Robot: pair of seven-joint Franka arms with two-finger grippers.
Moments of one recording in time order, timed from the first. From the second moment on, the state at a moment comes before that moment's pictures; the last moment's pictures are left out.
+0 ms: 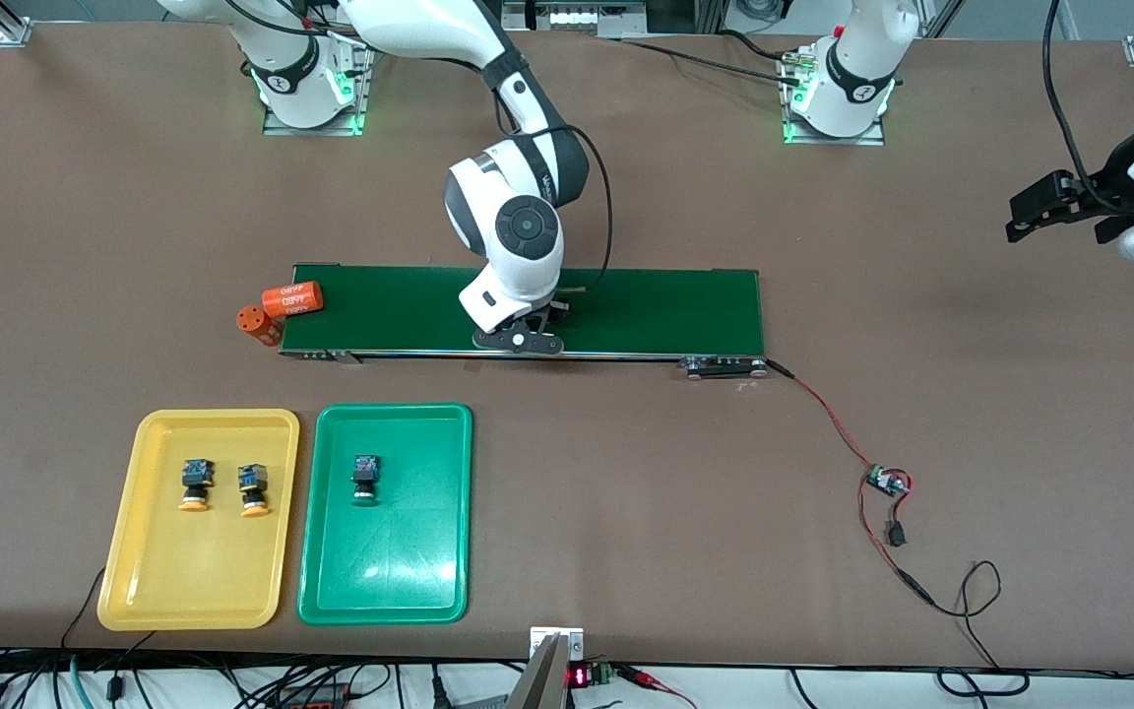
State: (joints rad) left arm -0.04 -0.01 0.03 -1.59 0.00 1.52 -0.01; right arm 1.13 0.74 -0.48 -1.52 0.33 2.06 0.65
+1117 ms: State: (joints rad) left arm -0.04 -0.01 0.02 -1.59 0.00 1.51 -0.01; right arm 0.73 0.78 -0.49 -1.34 0.32 2.13 0.42
